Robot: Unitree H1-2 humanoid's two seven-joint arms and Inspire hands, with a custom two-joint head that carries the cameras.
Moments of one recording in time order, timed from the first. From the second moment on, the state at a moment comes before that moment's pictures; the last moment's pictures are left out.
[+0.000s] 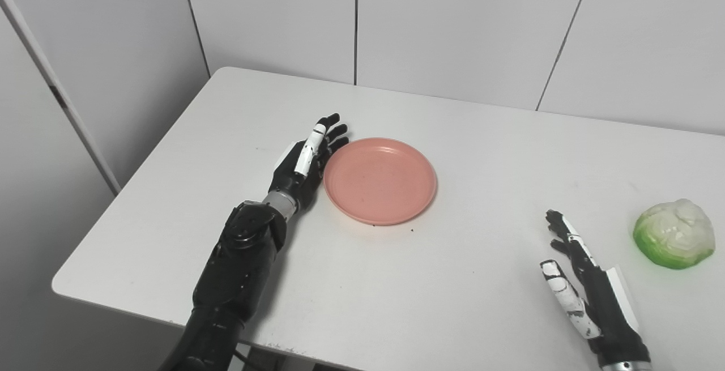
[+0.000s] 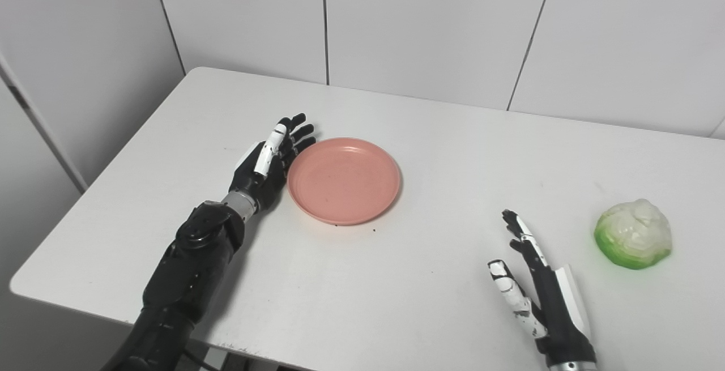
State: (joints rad) left arm -0.36 0.15 0.02 0.28 -0.29 0.20 -0.16; right arm 0.01 -0.16 0.08 -0.06 -0.27 -0.24 0.10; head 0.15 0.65
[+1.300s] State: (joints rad) left arm -0.24 0.10 -0.10 0.13 -0.30 0.22 -0.26; right arm 0.00 -0.11 0.12 -0.08 -0.33 -0.13 0.10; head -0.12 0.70
